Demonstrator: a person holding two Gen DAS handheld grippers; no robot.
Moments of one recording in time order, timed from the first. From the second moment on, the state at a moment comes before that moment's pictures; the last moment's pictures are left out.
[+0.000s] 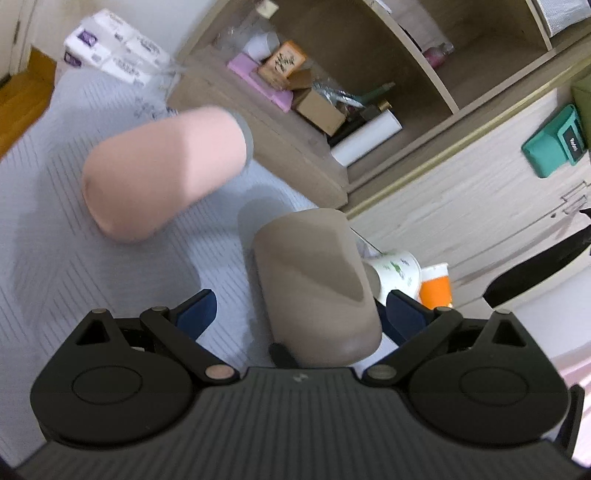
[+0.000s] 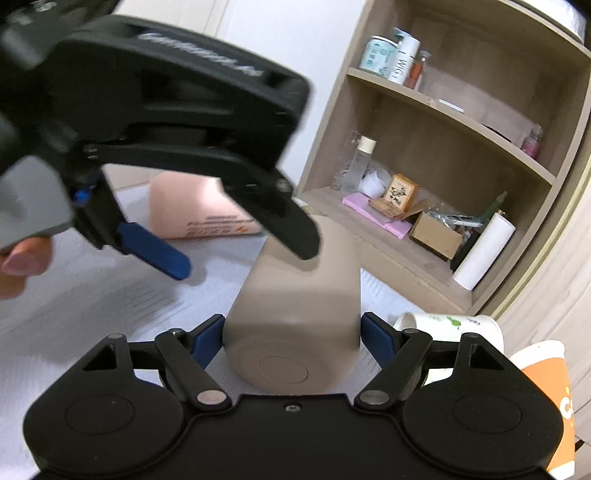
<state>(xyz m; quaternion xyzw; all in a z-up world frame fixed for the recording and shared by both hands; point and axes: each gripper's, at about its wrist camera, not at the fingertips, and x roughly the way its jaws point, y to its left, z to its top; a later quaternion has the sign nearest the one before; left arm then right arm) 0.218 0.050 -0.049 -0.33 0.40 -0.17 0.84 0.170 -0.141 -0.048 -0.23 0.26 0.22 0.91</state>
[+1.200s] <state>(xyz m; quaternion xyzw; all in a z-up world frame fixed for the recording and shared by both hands) 0.193 0.039 -0.079 -0.34 0.47 -0.29 0.76 0.180 -0.182 -0.020 0.01 0.45 0.27 0.85</state>
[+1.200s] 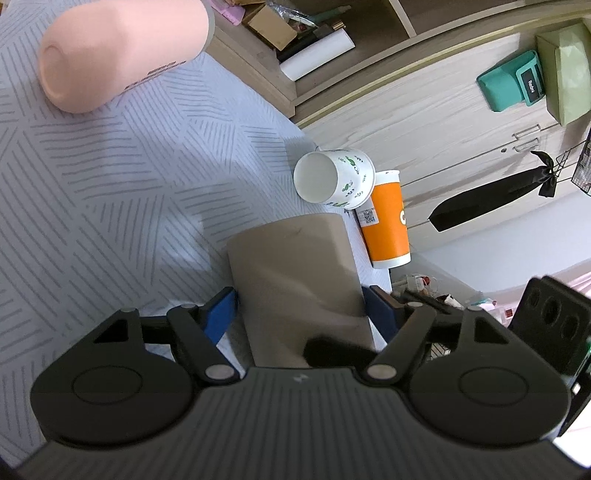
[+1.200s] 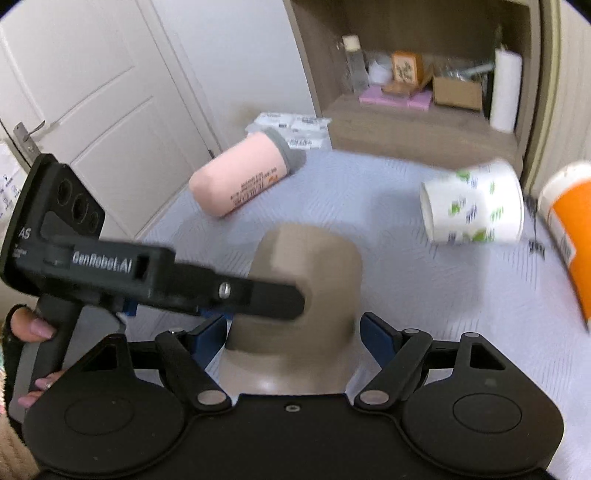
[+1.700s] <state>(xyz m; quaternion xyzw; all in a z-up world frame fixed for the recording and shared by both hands) 0.153 0.006 -0.036 -0.18 0.41 -0.31 0.84 0.149 -0.183 -0.023 -0.02 0.40 0.29 0.87</state>
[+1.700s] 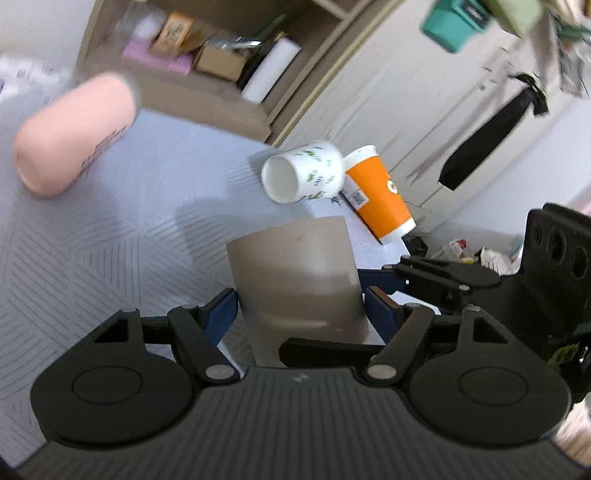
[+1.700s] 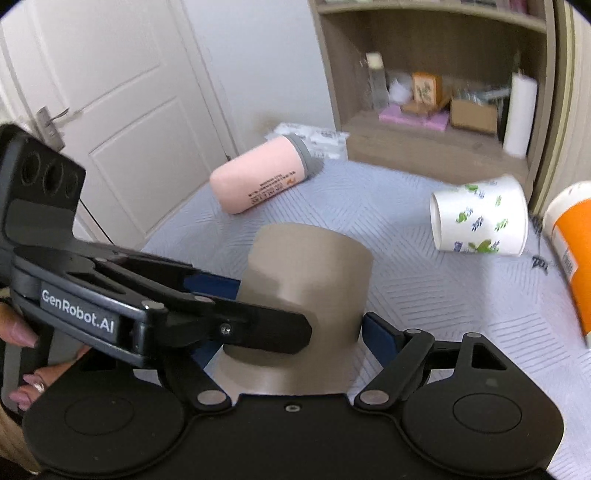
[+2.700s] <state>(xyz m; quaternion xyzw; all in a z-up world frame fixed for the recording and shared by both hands) 0.144 -0.002 -0.012 -0.08 0.30 -0.29 0.90 0.136 -0.154 -0.042 -0.19 0.22 0.26 0.92</state>
